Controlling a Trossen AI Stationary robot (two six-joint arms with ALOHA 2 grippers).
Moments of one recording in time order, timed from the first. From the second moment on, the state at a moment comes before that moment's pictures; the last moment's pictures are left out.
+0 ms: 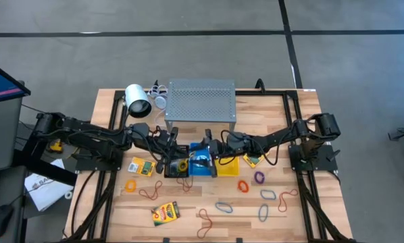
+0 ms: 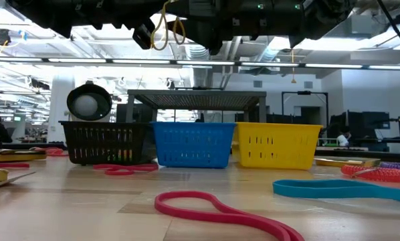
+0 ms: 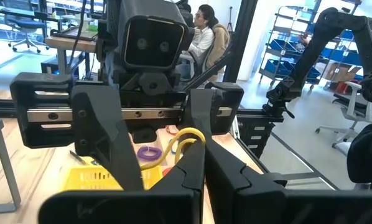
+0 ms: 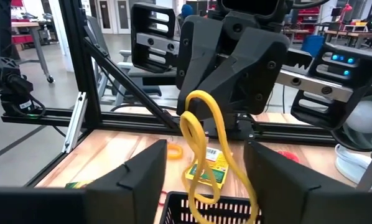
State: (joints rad) left arm -0.03 1.18 0.52 0.61 0.24 -0.14; right arm 0.11 1.74 0.92 0.76 -0.03 0.00
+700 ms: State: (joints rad) left arm -0.03 1.18 0.52 0.61 0.23 -0.14; right arm 0.10 1.74 0.92 0.76 -0.03 0.00
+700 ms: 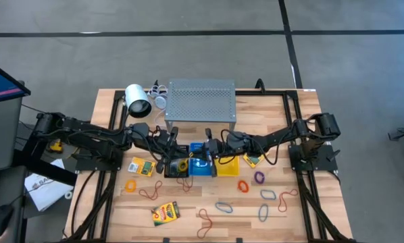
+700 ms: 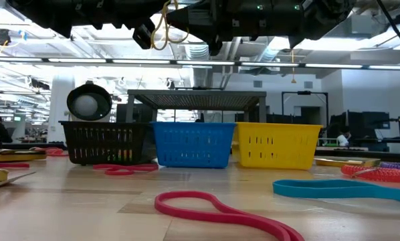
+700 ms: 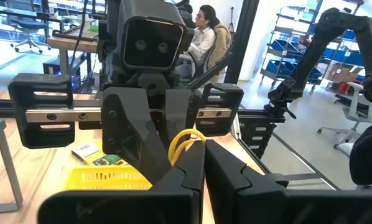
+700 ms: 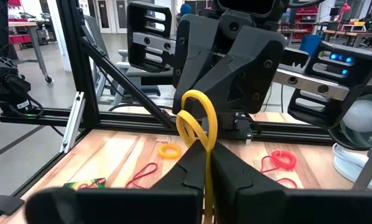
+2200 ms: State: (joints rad) left arm -0.03 0.95 0.53 0.34 0.10 -0.06; right arm 0.10 1.53 0.92 0.45 -0.03 -0.06
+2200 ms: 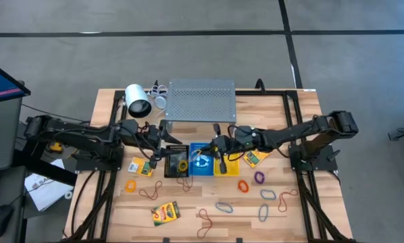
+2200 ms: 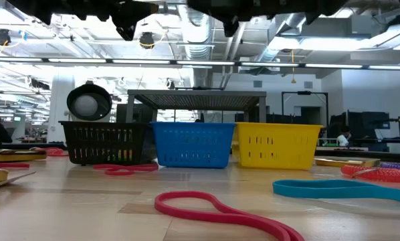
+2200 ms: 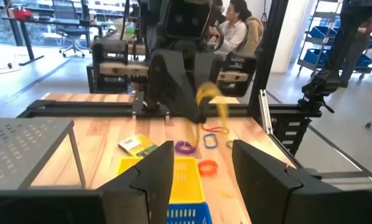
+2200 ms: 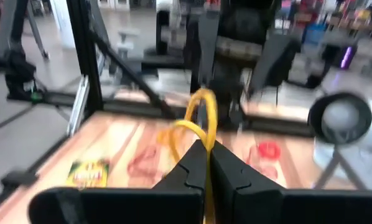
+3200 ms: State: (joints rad) left arm -0.03 0.72 0.52 0.10 0.10 0.00; right arm 0.07 1.66 0.92 0.27 0.00 0.02
